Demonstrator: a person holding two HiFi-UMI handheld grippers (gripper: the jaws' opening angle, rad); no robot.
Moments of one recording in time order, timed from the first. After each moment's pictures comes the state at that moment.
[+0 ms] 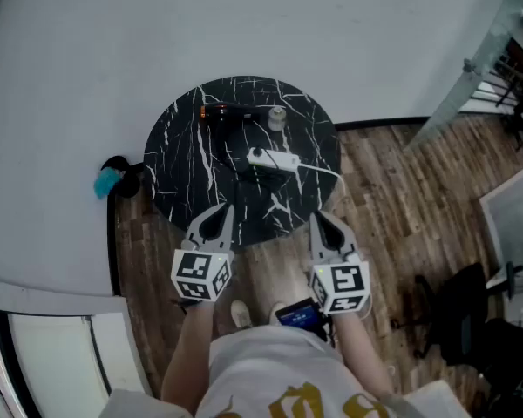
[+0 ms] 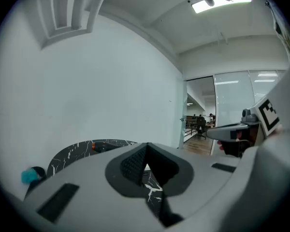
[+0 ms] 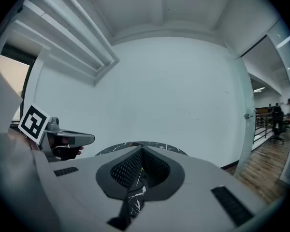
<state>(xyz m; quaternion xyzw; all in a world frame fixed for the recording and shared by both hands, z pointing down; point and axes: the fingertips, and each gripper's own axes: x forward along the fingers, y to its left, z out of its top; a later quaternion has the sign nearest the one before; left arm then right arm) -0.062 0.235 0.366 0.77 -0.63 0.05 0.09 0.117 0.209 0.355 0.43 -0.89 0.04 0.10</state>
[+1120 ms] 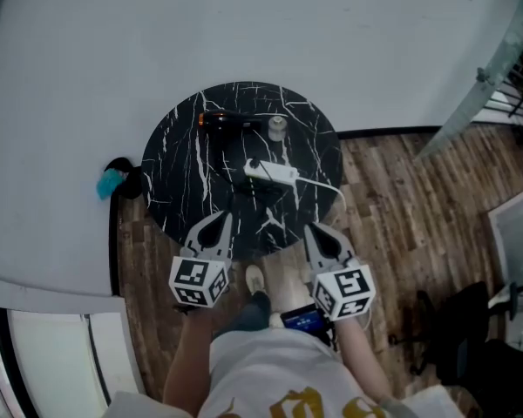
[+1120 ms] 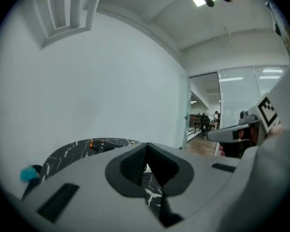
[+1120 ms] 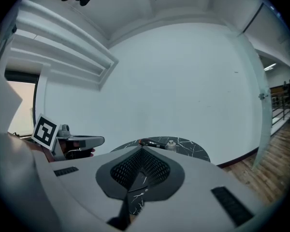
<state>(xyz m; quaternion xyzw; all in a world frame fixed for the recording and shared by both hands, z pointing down) -0.043 0.200 0.384 0.76 -0.64 0.06 0.11 0.128 0.174 0.381 0.35 -0.92 0.10 0.10</state>
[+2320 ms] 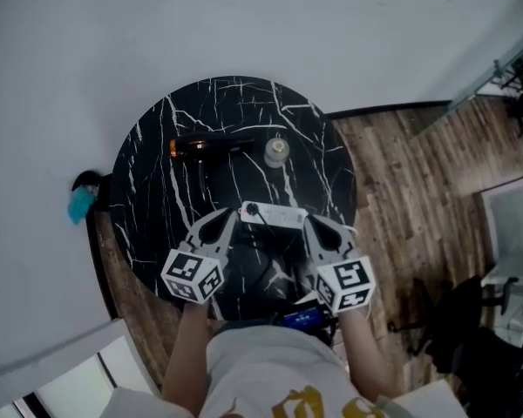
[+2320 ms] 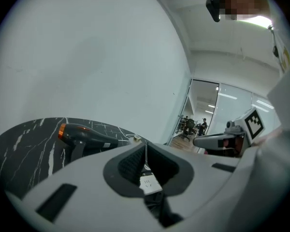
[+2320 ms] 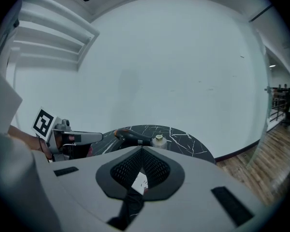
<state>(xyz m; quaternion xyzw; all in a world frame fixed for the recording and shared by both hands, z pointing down) -0.118 -0.018 0.467 0.81 -0.53 0.03 0.22 0.040 -0.037 0.453 0.39 -0.89 0.14 0.19</state>
